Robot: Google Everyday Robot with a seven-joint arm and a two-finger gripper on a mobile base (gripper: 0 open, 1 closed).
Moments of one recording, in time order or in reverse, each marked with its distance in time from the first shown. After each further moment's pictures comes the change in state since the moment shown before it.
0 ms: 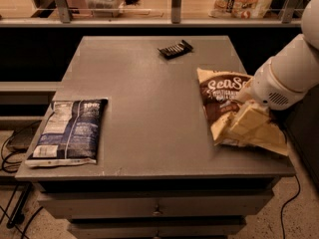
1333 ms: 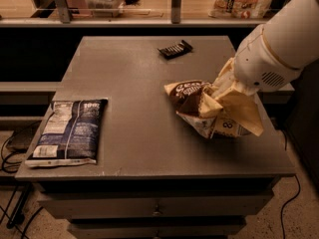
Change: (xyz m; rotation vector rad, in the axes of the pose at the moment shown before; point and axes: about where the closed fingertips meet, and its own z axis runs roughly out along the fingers) arm -0.083 0.039 -0.061 0.005 -0.137 -0.210
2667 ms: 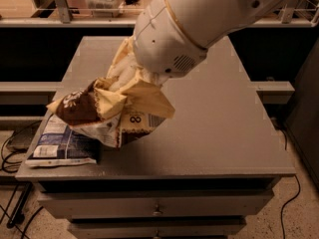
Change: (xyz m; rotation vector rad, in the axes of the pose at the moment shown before) arm -0.192 0.065 -0.001 -0.153 -0.381 -0.425
